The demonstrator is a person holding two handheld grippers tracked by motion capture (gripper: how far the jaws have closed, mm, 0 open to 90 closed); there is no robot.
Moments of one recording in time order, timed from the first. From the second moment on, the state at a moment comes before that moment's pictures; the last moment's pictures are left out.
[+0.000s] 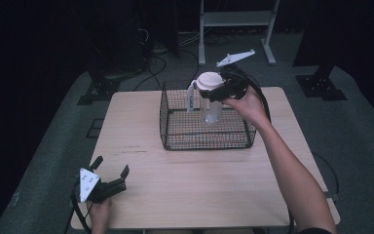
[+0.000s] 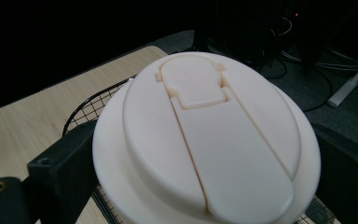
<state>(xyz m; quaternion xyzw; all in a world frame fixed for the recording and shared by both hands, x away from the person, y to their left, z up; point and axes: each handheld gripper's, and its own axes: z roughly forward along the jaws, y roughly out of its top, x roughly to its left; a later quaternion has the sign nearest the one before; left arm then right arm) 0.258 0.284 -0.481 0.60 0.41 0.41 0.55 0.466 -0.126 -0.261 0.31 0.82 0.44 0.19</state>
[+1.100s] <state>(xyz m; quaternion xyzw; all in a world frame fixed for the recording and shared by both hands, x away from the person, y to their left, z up) 0.258 0.285 -0.481 0.60 0.41 0.41 0.56 0.507 -0.107 -0.310 0.35 0.81 0.43 0.18</state>
